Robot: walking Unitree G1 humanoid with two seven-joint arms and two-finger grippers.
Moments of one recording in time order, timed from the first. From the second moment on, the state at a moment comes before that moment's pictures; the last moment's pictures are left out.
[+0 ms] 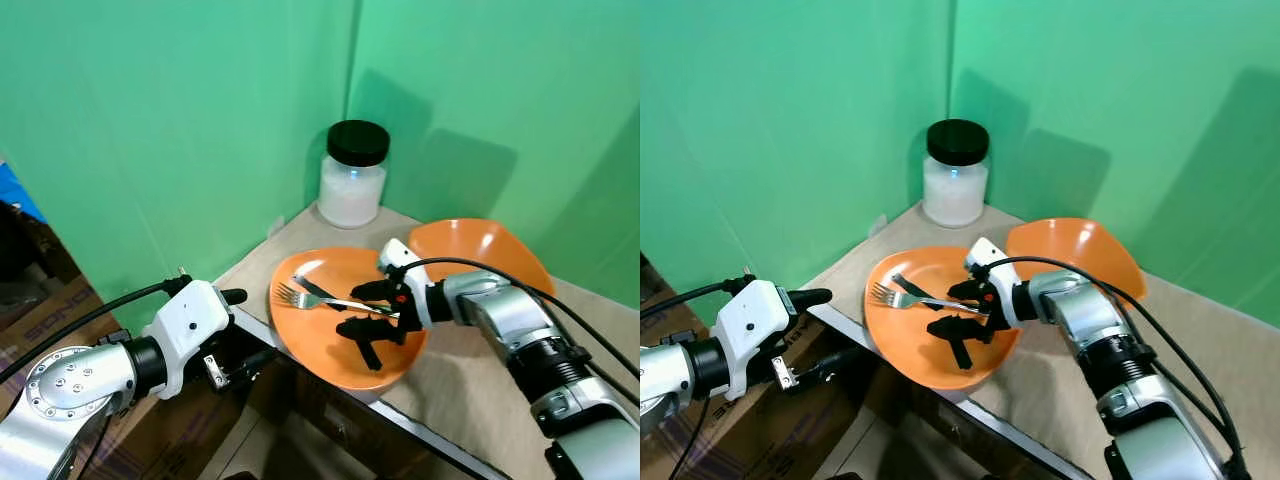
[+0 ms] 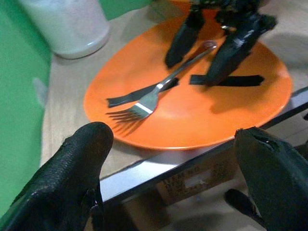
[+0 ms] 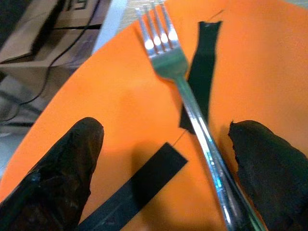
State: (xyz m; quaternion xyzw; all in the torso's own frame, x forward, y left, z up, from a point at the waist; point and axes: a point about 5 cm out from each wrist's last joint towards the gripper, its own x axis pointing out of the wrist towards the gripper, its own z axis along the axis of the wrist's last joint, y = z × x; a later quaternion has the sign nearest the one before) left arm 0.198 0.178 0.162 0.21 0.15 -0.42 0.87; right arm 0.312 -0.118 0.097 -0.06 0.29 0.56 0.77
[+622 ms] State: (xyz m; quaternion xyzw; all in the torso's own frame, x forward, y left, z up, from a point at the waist) left arm 0.195 0.172 0.159 0.20 0.15 -0.45 0.86; right arm 0.315 -0.104 0.093 -0.06 0.28 0.53 0.80
